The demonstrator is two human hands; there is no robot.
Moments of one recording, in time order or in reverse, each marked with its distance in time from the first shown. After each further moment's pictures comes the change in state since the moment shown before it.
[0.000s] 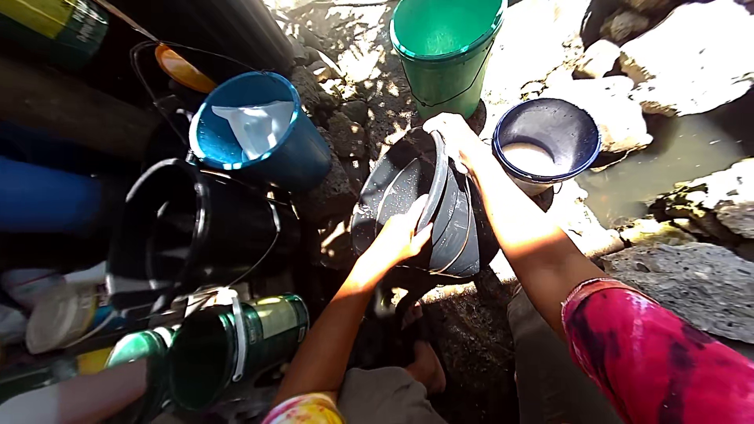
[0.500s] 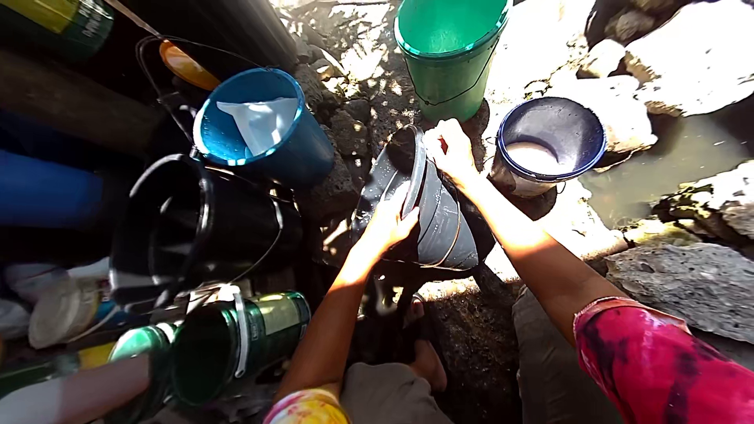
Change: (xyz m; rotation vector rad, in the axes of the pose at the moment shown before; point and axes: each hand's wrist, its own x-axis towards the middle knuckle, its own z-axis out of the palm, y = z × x) left_hand 0.004 -0.031 -0.008 -0.038 0.168 -0.009; right_hand -0.031 0.041 0.028 -0.164 0.320 -0.724
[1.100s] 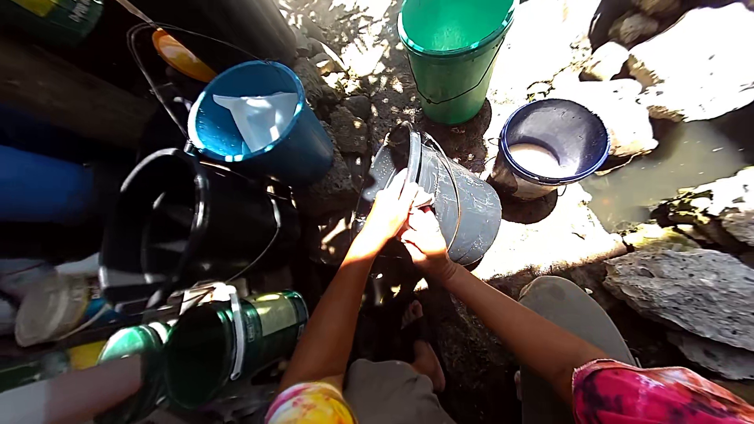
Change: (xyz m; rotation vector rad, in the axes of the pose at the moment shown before) left_hand 0.011 -0.005 -0.003 -0.158 0.053 -0.096; right_hand -0.168 -0.064 0.060 0.064 0.175 -0.270
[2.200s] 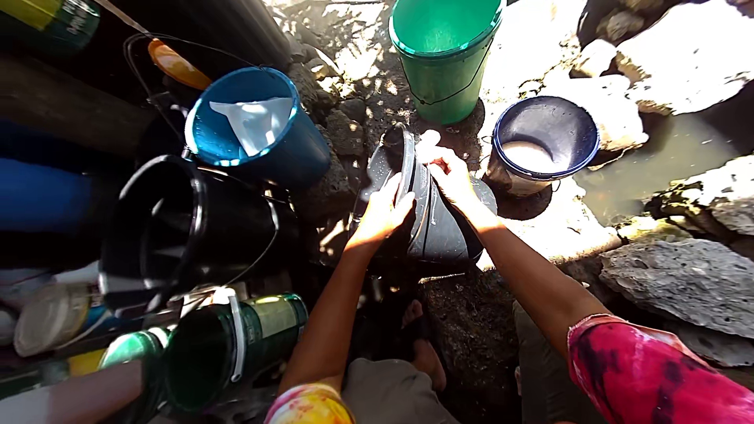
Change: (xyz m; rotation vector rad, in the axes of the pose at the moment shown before) left_hand -0.003 0.001 -0.003 0.036 -0.008 0.035; right_hand 0.111 0.085 -0.039 0.251 -0.151 0.566
